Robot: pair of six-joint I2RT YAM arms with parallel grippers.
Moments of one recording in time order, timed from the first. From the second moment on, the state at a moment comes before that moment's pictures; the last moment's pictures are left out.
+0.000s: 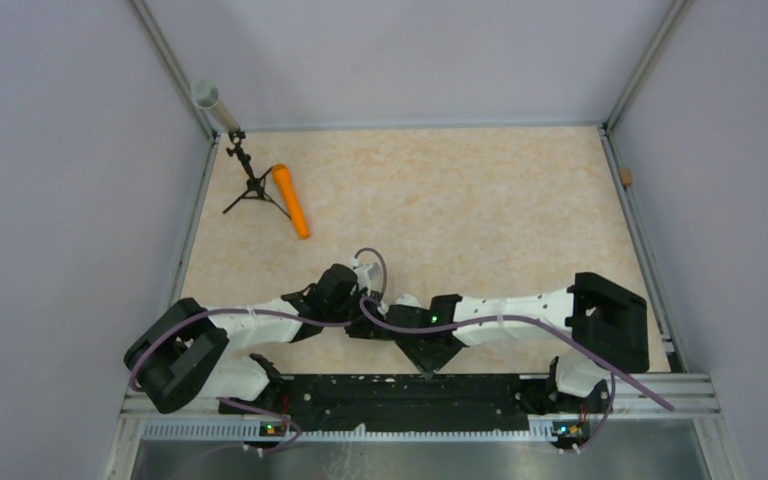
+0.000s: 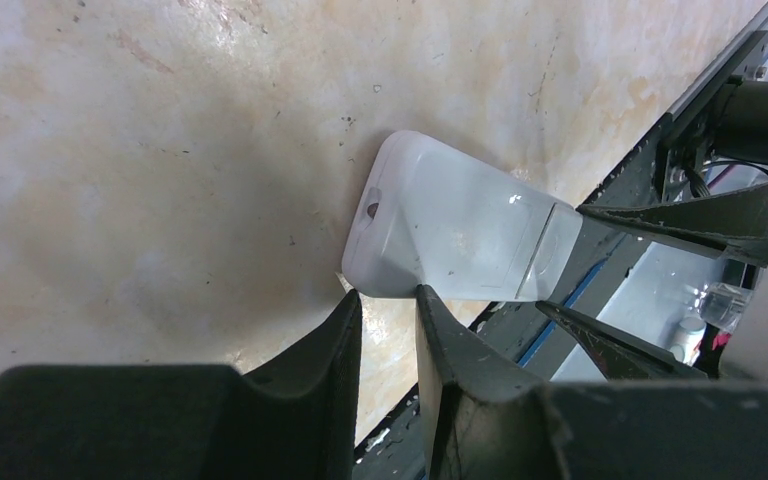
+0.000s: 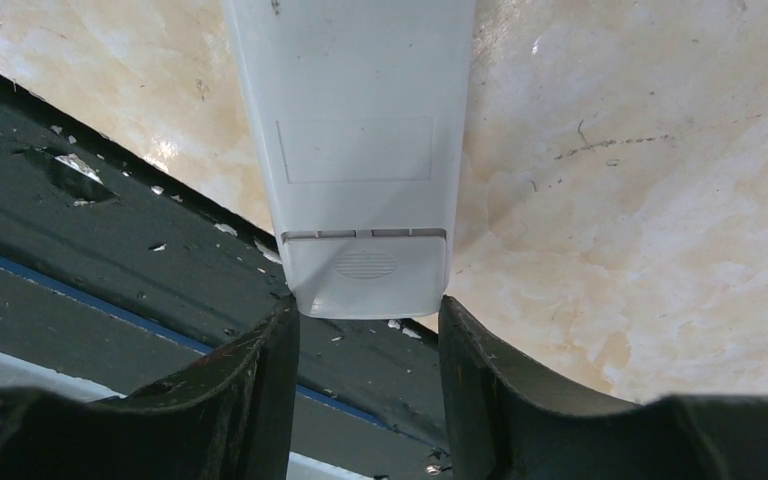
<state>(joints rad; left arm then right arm) -0.77 1.30 0.38 0.11 0.43 -0.73 1.33 1.60 0.97 -0.79 0.13 0.59</state>
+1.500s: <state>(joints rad) -0.73 1.20 0.38 0.02 0.38 -0.70 1.31 1.48 0.93 -0.76 0.18 0.60</state>
